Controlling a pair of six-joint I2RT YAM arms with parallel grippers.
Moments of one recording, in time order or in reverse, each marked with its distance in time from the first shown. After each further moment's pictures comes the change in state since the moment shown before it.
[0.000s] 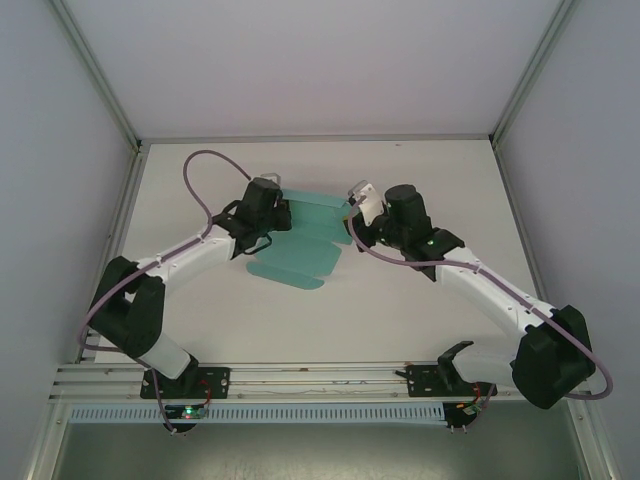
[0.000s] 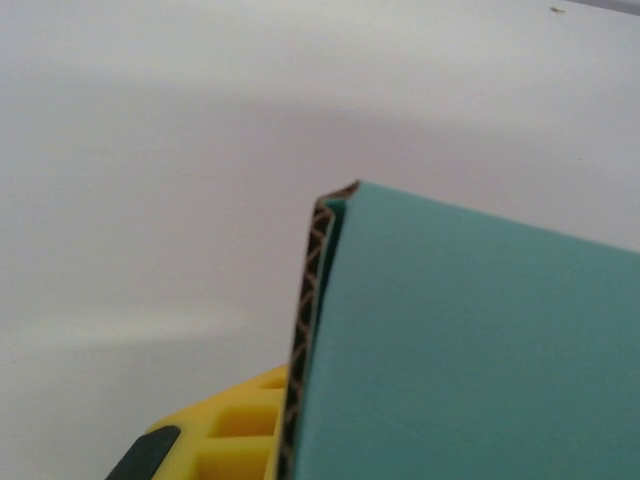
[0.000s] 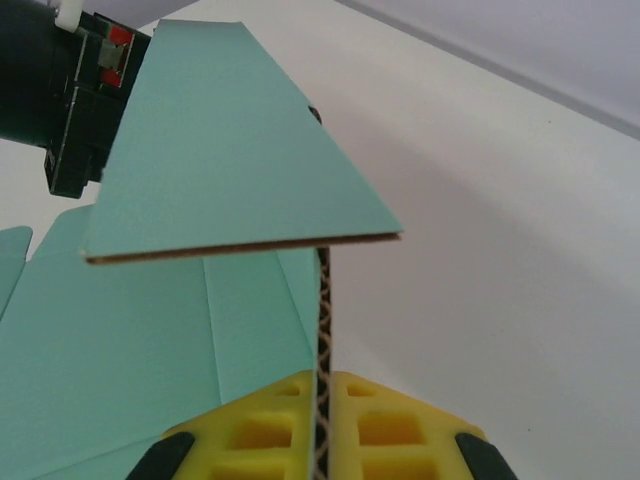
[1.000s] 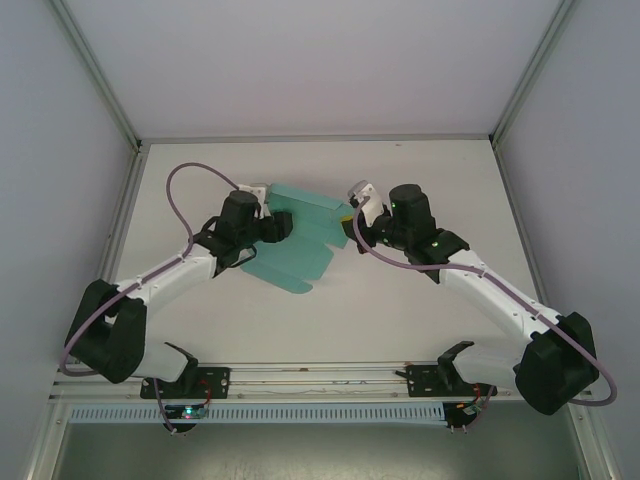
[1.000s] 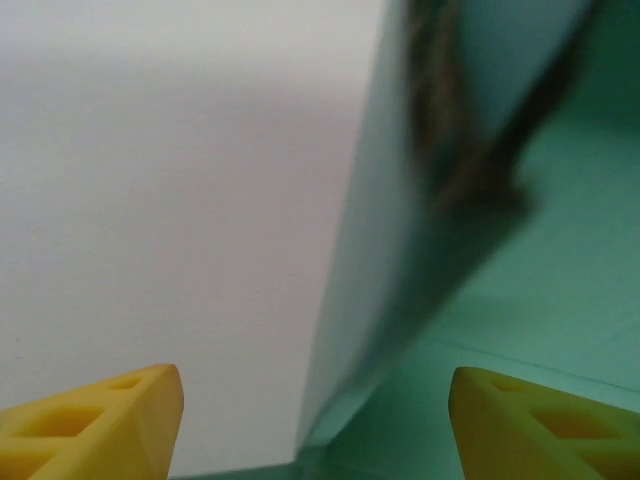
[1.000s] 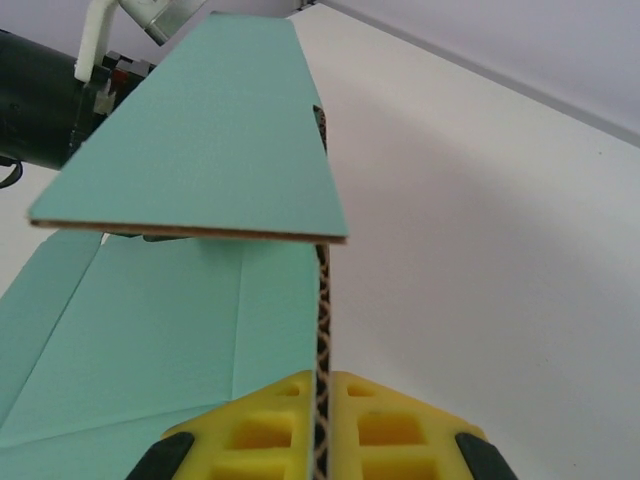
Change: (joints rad) left arm 0.062 -0.190 -0.241 0.188 0.196 0.122; right arm -0.008 -0.032 0.000 0.006 -0.125 0.006
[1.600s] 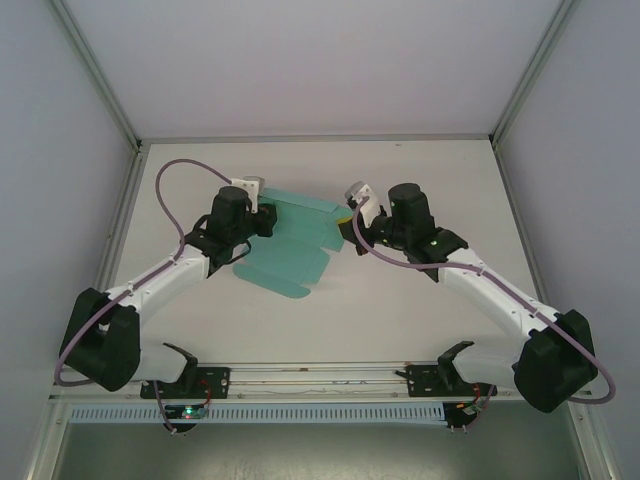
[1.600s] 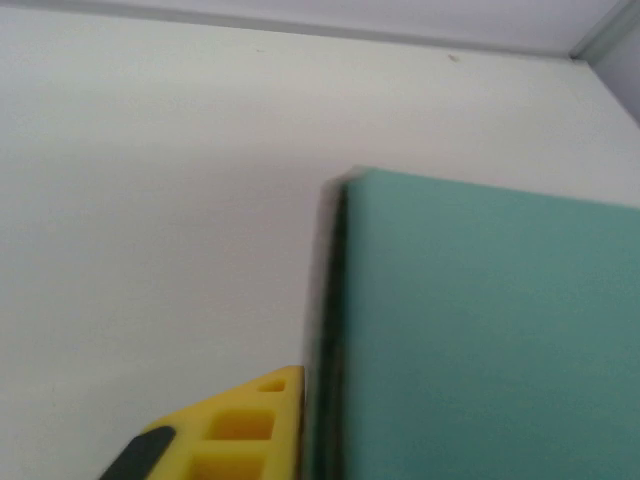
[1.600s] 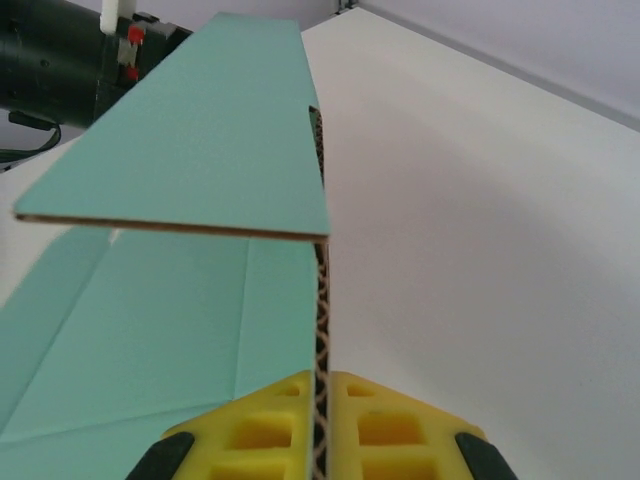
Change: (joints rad) left arm 0.037 -0.028 0.014 0.018 0.007 0.058; right arm -0.001 0.015 0.006 0.005 -0.070 0.000
